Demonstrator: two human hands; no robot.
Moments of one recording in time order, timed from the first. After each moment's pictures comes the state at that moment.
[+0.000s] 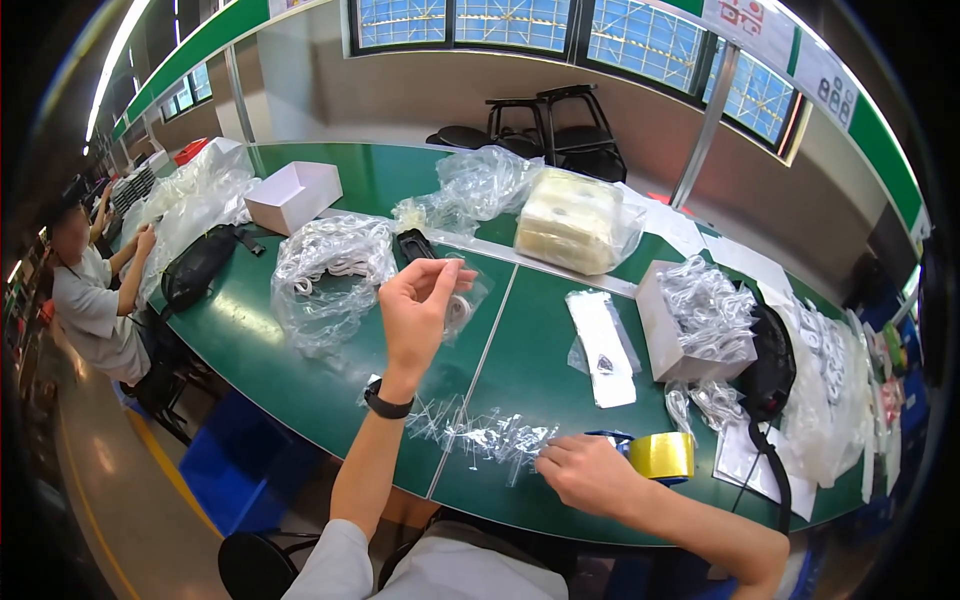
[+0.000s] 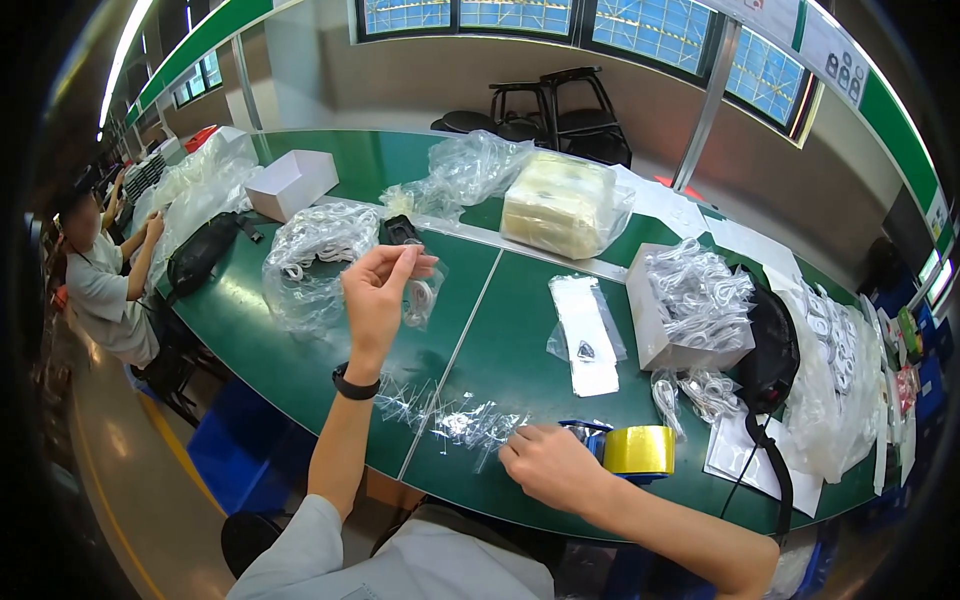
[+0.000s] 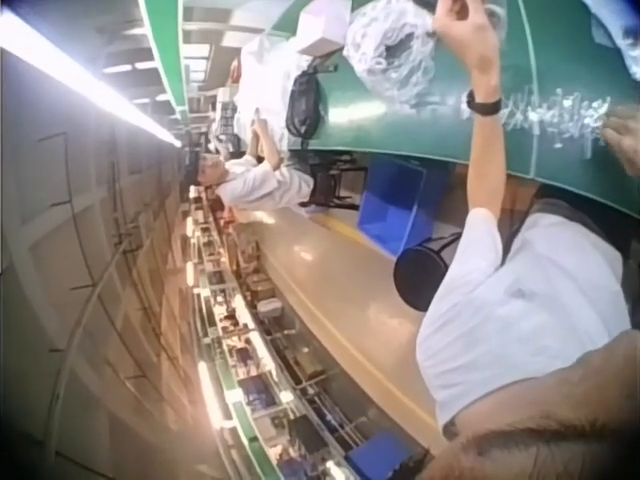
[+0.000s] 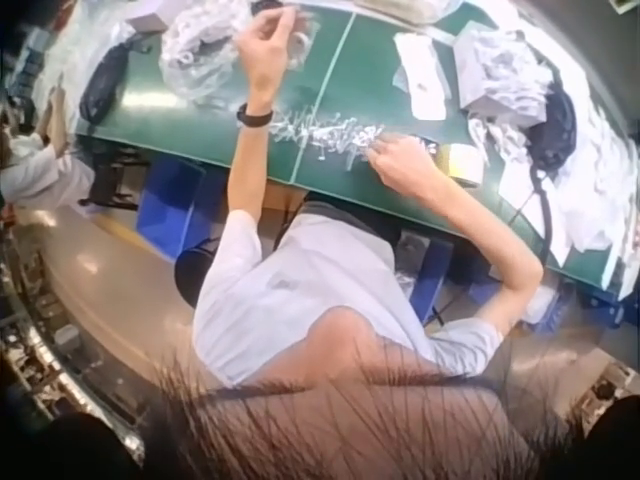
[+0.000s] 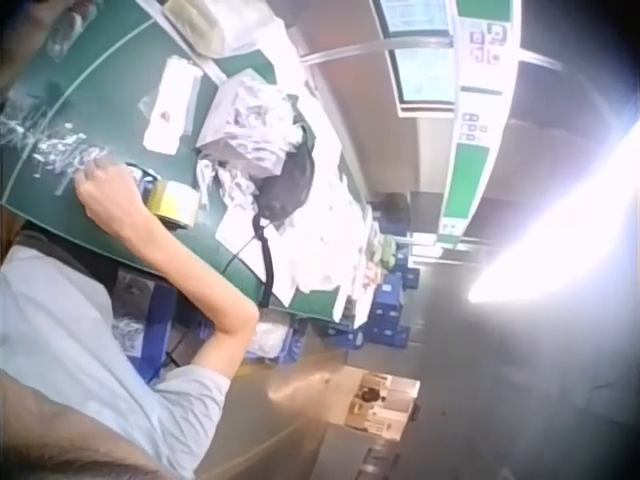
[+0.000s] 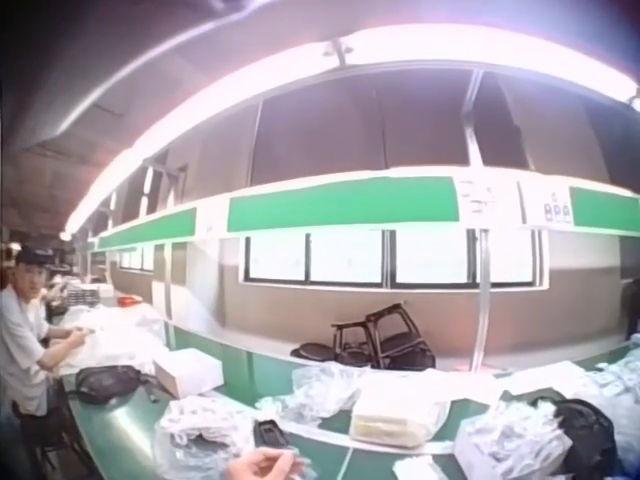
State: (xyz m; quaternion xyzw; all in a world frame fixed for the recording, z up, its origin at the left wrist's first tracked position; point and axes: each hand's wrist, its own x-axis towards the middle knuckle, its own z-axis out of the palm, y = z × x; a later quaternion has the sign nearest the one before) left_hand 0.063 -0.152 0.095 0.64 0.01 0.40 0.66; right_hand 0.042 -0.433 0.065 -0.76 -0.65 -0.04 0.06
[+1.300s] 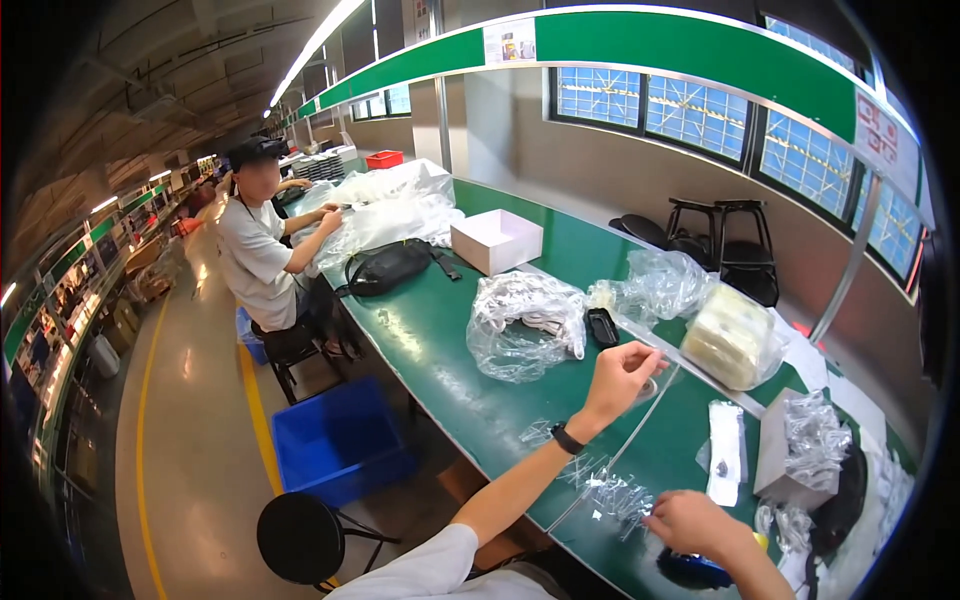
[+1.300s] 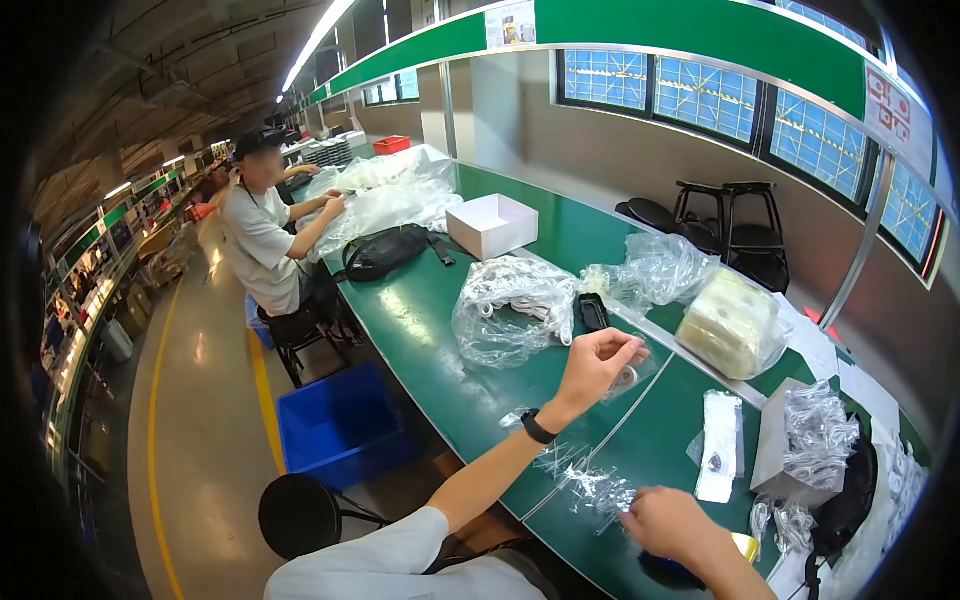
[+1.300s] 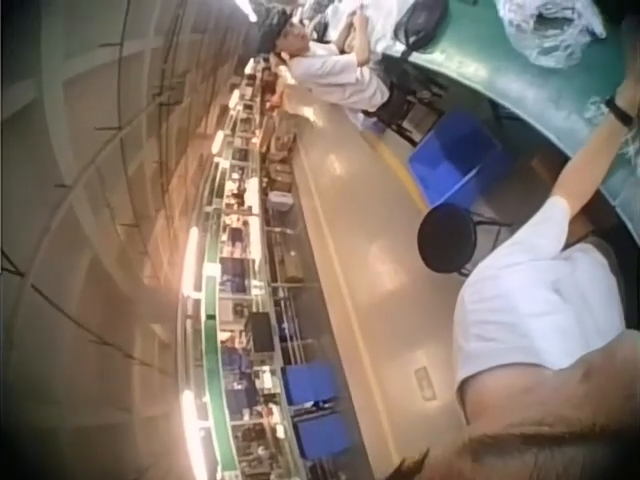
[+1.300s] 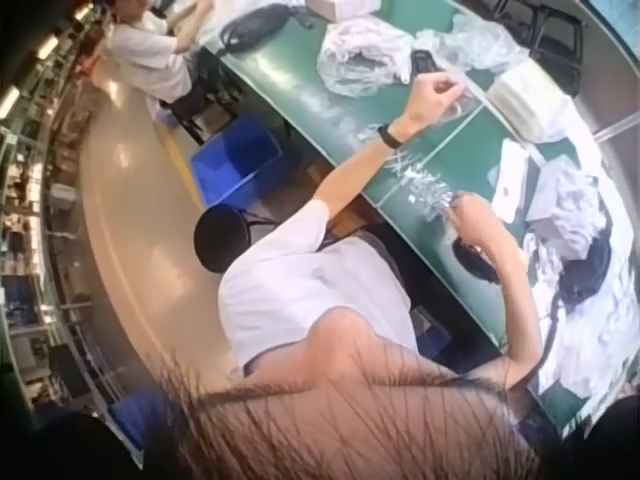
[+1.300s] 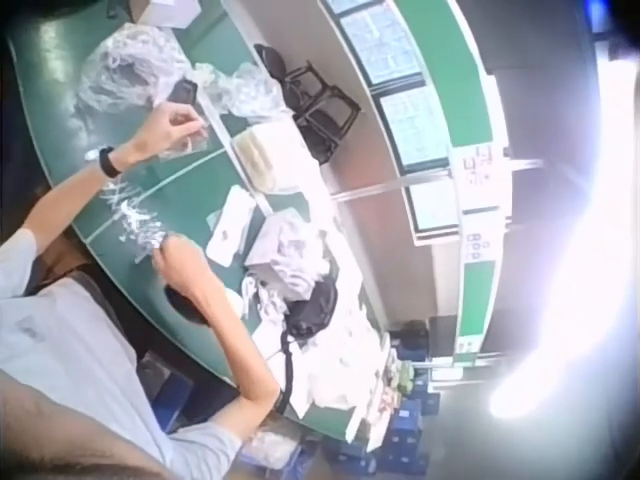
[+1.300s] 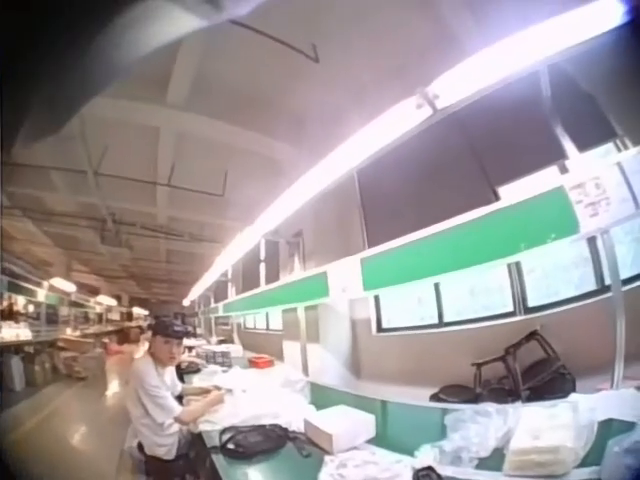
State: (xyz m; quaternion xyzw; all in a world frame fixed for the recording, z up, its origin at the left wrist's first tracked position) left_hand 0.084 -0.147 0.080 0.62 -0.02 0.35 0.70; right_hand 0.065 -0.403 0.102 -0.79 -0.58 0.18 0.06
